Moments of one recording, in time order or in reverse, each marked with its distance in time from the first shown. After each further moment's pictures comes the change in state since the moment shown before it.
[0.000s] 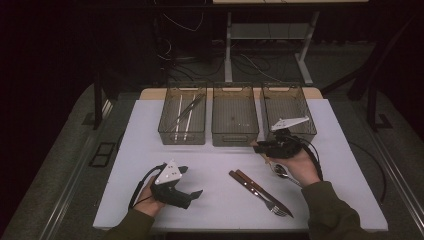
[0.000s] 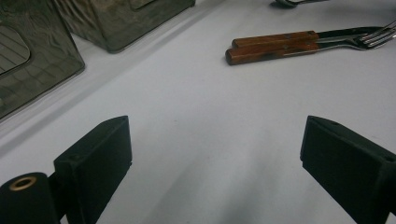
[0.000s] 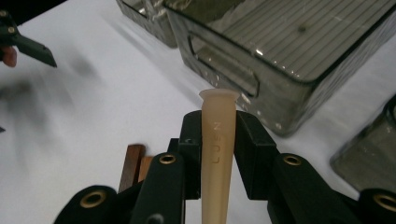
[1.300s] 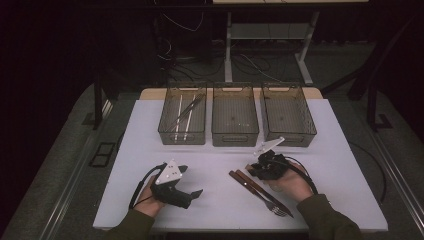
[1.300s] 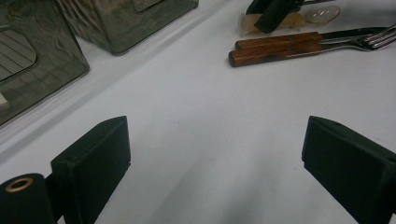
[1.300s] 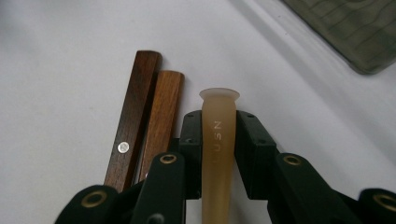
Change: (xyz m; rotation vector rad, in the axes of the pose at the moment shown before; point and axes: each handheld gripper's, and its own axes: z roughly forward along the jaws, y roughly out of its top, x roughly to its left) left arm -0.001 0.001 0.000 0.003 0.014 0.004; right arm 0.033 -0.039 0.035 0.230 -0.053 -0.171
